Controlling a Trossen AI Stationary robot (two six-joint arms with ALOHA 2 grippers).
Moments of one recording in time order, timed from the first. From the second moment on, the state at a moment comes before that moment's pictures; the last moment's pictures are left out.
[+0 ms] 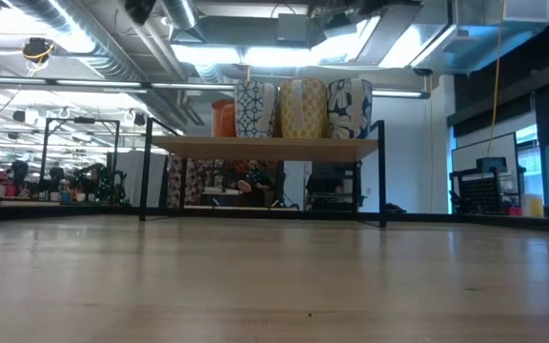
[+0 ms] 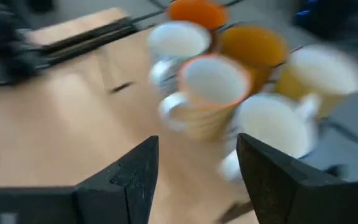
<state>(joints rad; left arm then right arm) 0.25 0.75 0.92 -0.46 0.20 0.04 0.12 1.38 1.55 -0.95 0.70 0.50</state>
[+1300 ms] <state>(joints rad) 0.25 0.35 0.33 -0.13 0.38 -0.10 0.21 0.00 0.08 -0.13 0.24 0.42</state>
